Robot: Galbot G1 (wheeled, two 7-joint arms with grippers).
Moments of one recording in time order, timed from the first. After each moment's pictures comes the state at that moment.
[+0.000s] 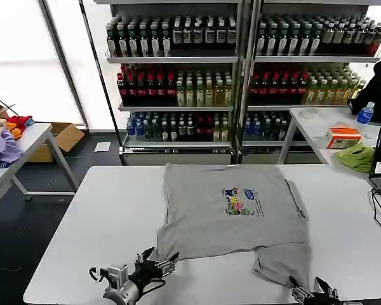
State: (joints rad) left arm 1.44 -1.13 -0.25 -2.09 -0.58 0.57 -0.15; right arm -1.91 1.19 0.76 2.22 0.54 -0.52 0.13
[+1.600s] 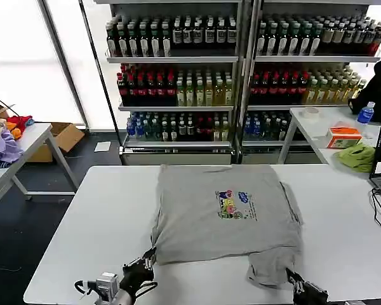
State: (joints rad) left arm 1.61 -1.16 -0.34 -2.23 -0.48 0.52 -0.23; right arm -2.04 1.12 0.77 2.37 0.71 -0.43 0.06
